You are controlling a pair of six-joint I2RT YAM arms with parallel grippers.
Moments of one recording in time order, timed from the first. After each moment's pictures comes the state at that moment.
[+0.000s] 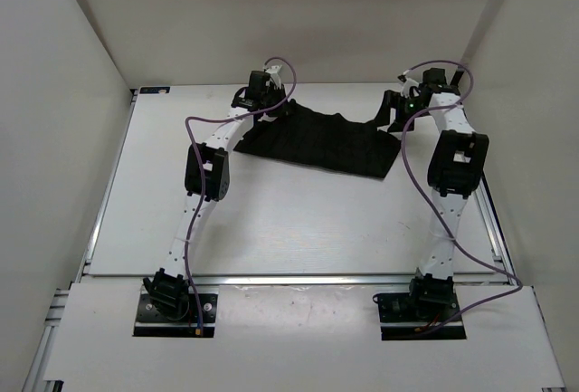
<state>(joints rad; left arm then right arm) -0.34 2.79 2.55 -0.33 0.31 -0.32 -0.11 2.40 2.11 -0.82 -0.68 -0.07</state>
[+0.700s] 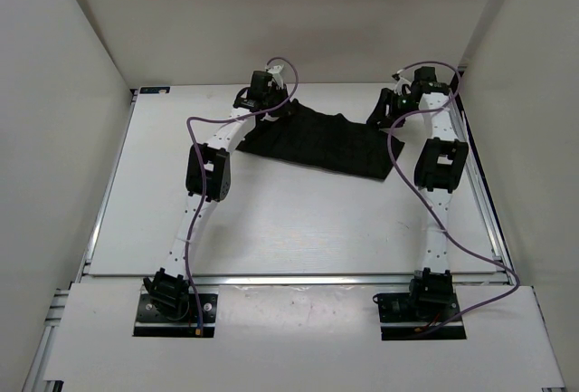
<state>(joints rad) -0.36 2.79 2.55 -0.32 0.32 -0.34 -0.08 2.77 2.66 -1.00 -0.73 0.02</state>
